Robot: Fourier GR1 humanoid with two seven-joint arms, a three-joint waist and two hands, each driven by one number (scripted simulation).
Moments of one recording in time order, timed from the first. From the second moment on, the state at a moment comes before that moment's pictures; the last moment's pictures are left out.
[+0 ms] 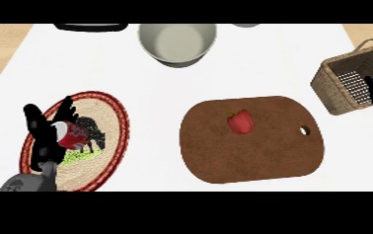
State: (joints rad) left arm -0.08 0.43 -0.17 -1.31 0.38 0.37 0.20; right arm -0.06 -0.56 -0.05 -1.47 -0.47 -0.19 -0.19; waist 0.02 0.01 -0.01
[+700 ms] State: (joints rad) left arm -0.13 0.33 -0.23 -1.53 0.32 0.35 -0.04; right arm -0.08 -0.42 0.45 -1.76 0.10 -0.32 -0.29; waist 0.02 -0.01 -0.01
